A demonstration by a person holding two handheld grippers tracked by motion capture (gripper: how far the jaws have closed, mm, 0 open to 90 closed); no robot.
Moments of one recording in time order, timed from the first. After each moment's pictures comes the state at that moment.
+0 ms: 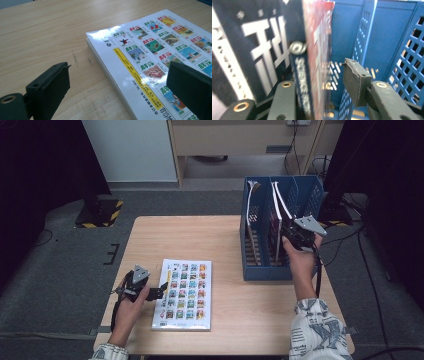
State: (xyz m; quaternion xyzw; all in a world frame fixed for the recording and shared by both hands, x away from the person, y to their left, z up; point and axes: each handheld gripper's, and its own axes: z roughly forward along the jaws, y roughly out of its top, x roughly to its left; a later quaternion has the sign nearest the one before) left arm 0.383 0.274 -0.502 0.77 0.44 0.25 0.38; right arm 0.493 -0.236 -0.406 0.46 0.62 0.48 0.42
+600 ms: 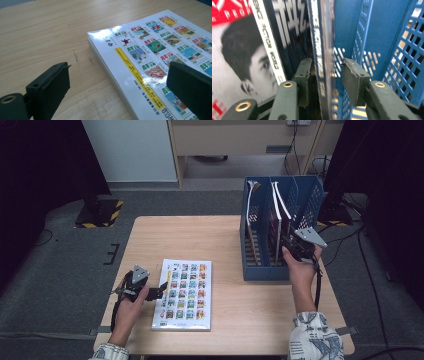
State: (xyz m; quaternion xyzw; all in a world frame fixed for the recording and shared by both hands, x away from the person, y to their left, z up) left arm 0.384 0.275 -0.503 0.77 0.45 0.25 0.38; right arm 0.469 -0.237 -0.426 0.47 0.62 0.48 0.40
